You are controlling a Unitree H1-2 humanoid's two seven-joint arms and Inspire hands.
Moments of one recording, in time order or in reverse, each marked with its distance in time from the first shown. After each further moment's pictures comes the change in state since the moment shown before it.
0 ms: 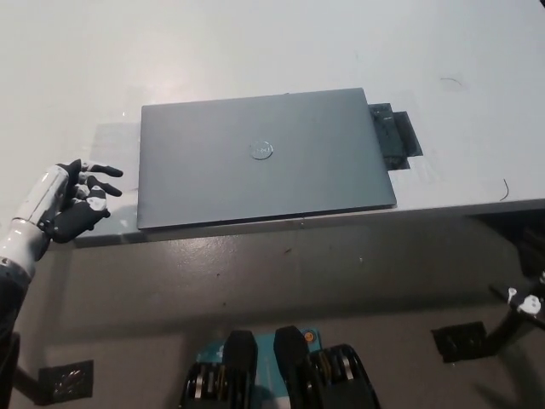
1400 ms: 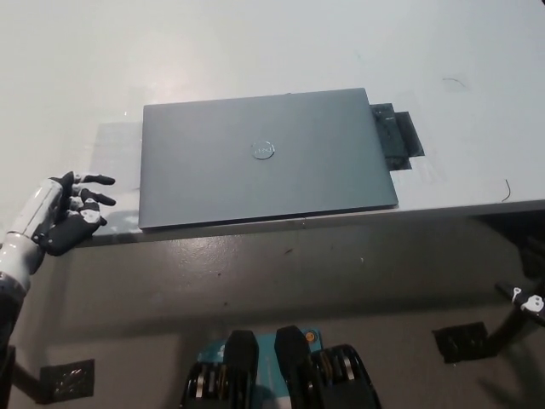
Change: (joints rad) left_arm 0.041 -0.005 0.018 -0.001 -0.004 -0.010 0.001; right_arm -0.017 -0.029 0.023 0.095 0.006 -0.079 -0.049
